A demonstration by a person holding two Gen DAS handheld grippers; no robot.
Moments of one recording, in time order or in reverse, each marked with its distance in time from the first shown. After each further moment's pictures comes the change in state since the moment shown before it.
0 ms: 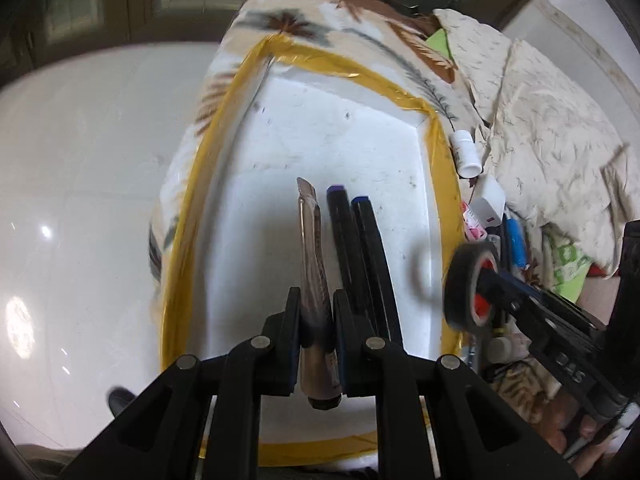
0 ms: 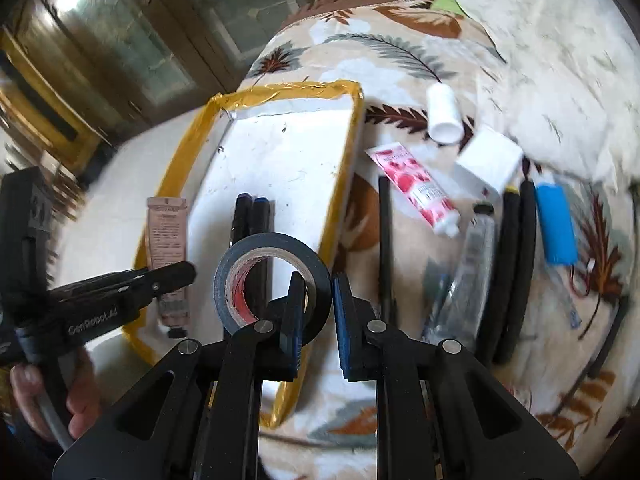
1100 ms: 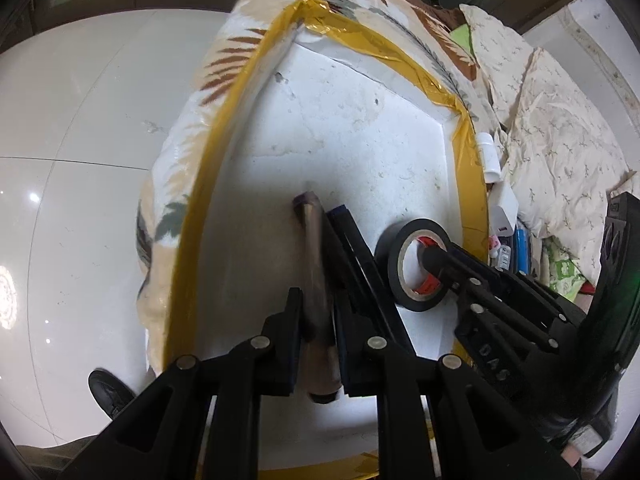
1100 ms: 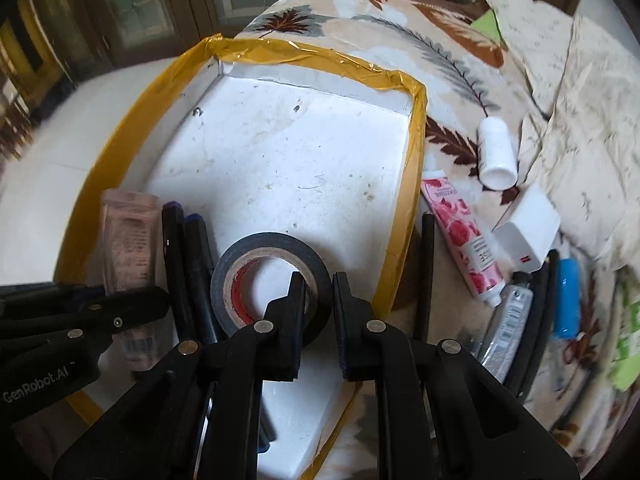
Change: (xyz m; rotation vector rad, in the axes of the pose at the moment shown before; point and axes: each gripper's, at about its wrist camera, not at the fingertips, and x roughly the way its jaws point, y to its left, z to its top) left arm 0.023 0.020 0.008 -0.084 0.068 -0.019; right arm 0.061 0.040 0.027 -0.152 0.081 -0.201
